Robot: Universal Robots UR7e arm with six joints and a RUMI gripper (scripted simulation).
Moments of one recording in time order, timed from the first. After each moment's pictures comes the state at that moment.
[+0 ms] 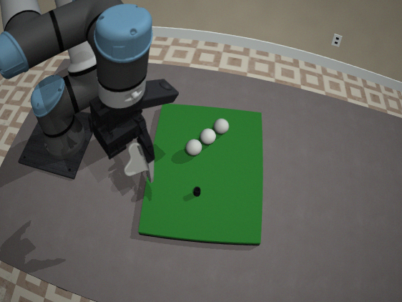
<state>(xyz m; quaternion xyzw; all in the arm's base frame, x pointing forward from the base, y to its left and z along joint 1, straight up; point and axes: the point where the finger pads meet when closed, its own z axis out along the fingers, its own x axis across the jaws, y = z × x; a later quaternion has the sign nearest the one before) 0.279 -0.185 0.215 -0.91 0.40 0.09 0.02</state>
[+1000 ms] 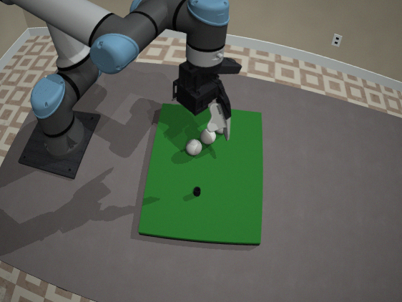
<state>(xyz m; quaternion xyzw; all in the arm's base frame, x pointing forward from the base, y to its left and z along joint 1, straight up) 0.429 -0.035 0.141 -0.92 0.38 0.01 -0.01</state>
